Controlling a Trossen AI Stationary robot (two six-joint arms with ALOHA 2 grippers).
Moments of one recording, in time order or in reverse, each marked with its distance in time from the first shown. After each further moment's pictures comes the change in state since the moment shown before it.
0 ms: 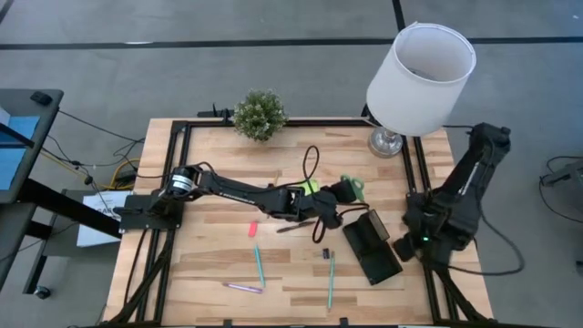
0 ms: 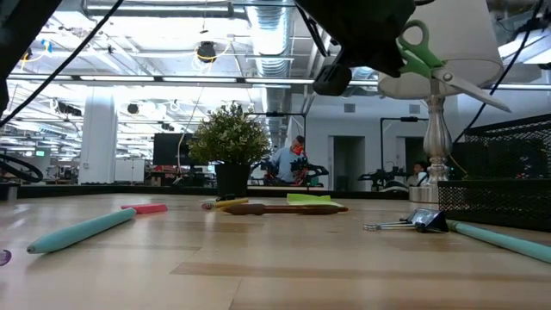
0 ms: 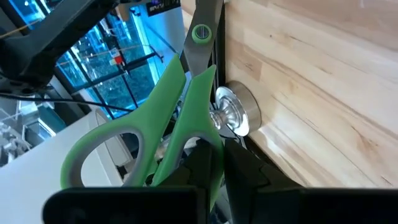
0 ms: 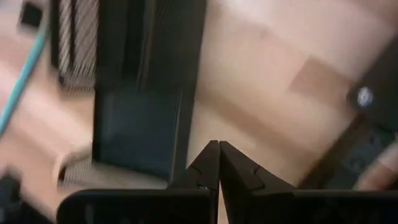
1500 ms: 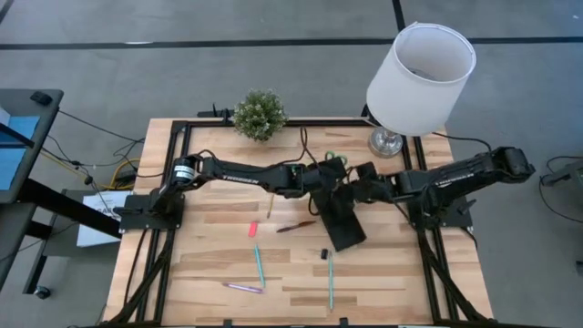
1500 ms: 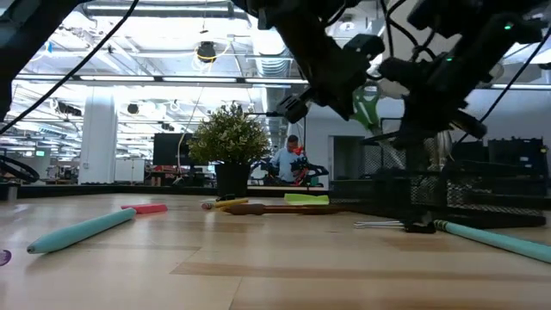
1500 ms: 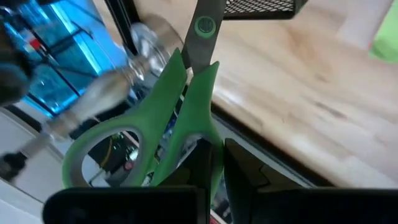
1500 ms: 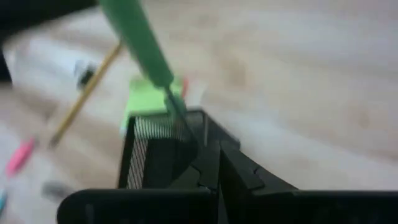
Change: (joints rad) left arm 0.154 -0.001 0.001 -0.274 -0.048 0.043; right arm -0.992 0.132 -0.075 0.688 0.261 -0.924
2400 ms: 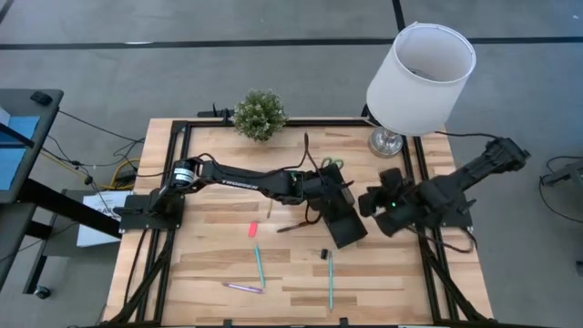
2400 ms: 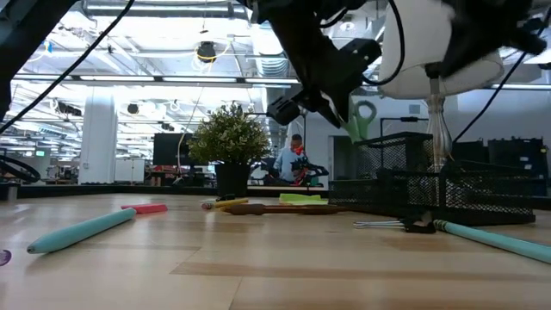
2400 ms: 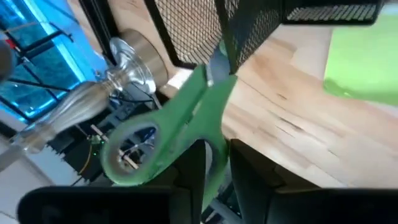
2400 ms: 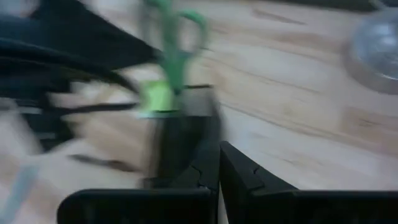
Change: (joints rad) left arm -0.053 0.001 0.000 -0.119 0.012 -0.134; right arm 0.433 -0.020 0.409 -0.806 0.258 0.443
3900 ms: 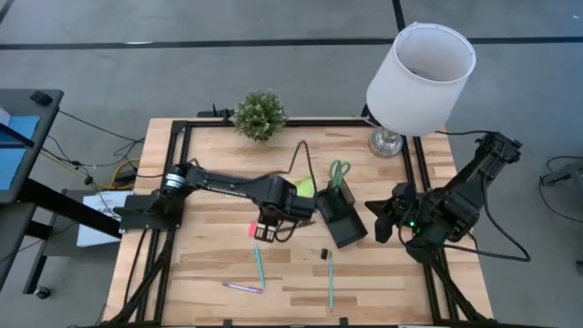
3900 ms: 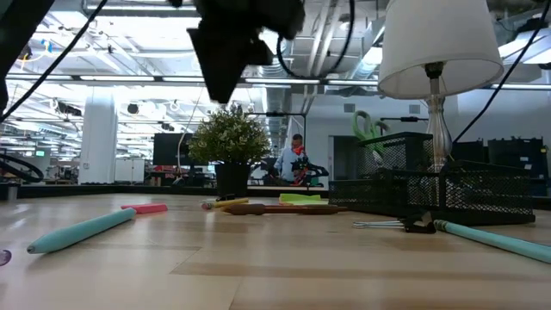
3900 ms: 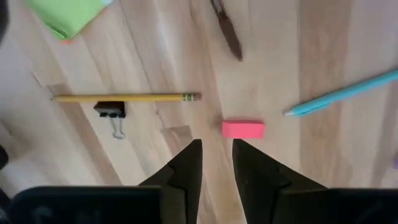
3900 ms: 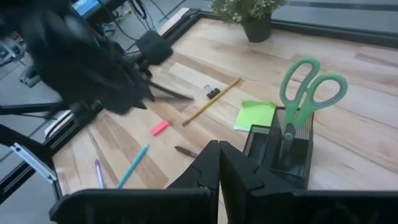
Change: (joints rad) left arm -0.107 -0.062 0.225 -1.073 0.587 -1.461; right arm 0.289 0.000 0.125 0.089 0.223 -0.081
